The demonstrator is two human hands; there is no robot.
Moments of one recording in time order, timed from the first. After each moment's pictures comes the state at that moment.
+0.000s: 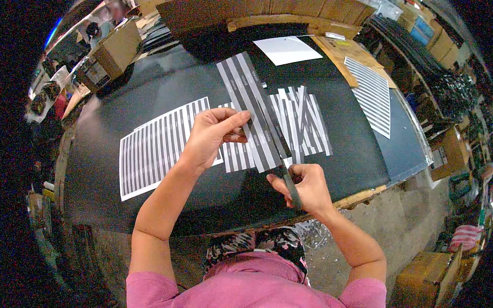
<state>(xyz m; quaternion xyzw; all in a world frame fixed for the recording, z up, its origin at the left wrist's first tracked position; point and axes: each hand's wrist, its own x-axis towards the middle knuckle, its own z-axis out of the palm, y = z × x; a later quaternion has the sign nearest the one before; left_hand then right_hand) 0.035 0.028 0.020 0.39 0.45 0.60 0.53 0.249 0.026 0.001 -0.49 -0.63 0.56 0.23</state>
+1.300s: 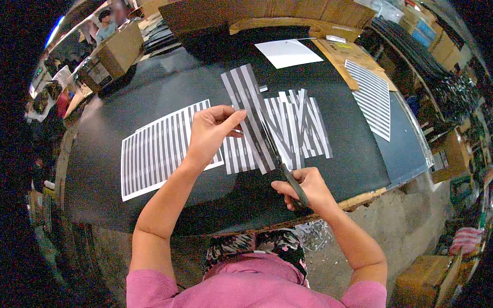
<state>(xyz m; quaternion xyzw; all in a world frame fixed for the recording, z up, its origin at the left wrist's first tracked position) 0.029 0.037 0.009 0.48 0.52 0.60 0.38 0.259 0.037 -0.006 -0.47 -0.60 0.62 0.15</state>
